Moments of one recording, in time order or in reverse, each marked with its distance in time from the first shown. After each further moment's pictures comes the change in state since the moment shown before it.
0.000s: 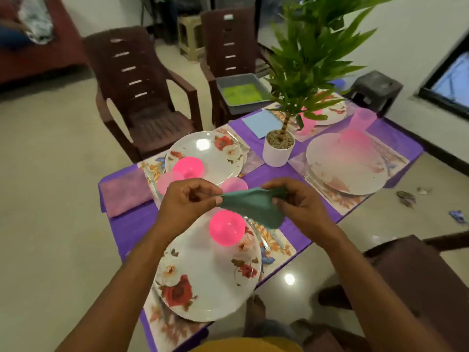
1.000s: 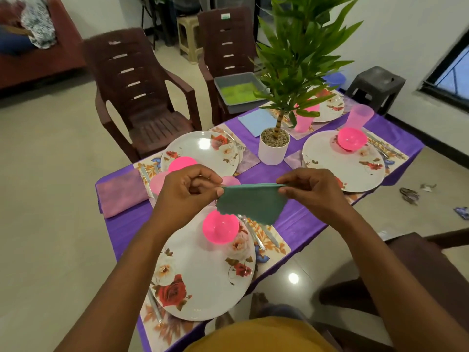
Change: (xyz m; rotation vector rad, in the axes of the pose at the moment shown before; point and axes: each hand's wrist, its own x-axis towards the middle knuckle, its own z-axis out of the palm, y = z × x) left_hand 0.005 0.031 0.019 0.101 -0.002 0.091; right_hand 0.010 0.002 -0.057 -0.216 0.014 -0.026
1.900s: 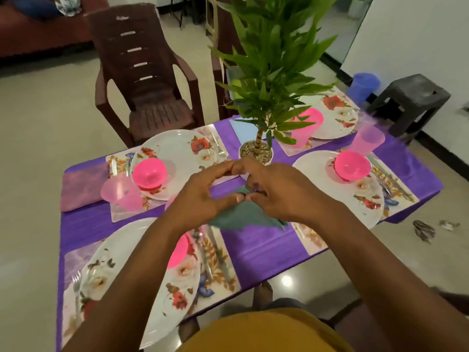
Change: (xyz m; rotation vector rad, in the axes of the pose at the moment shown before) left_hand 0.115 0.018 0.149 0.077 -0.071 0.037; right_hand 0.122 0.036 -0.084 -0.554 -0.462 -0.390
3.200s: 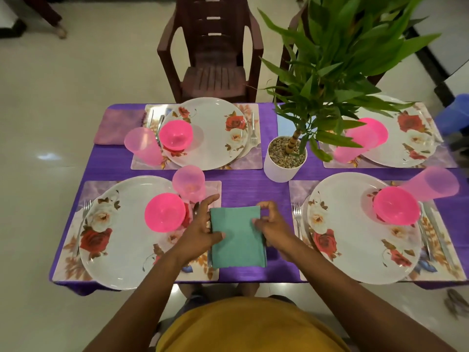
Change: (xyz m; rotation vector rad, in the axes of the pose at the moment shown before) left_hand -0.074 -0.091 0.111 -0.479 0.328 -0.737; right_hand -0.006 0.097 0.147 0.927 -0.360 0.705
